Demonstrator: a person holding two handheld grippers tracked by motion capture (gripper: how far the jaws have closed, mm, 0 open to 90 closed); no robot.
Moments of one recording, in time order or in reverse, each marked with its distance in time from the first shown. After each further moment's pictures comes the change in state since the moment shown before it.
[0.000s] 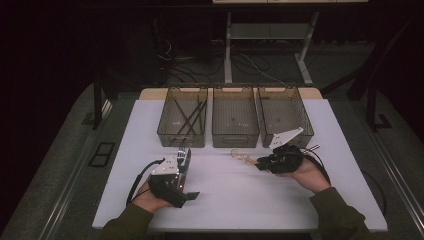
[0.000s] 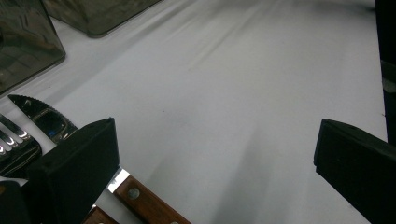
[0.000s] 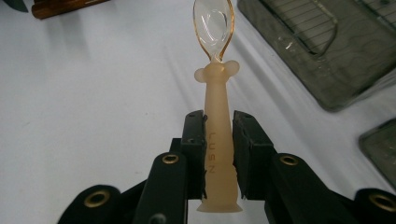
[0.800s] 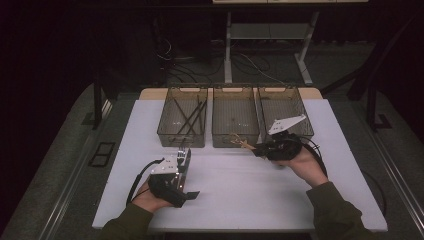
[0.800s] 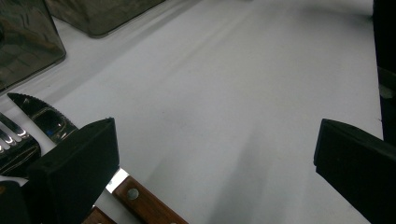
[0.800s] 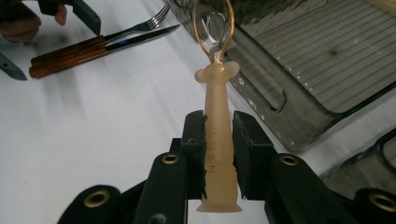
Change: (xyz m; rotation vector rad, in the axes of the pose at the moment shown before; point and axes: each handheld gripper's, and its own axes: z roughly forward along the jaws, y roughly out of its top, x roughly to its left) left arm 0.000 0.000 0.000 -0.003 0.003 -0.008; right arm -0.006 0.031 -0.013 -0.093 -0.048 0.046
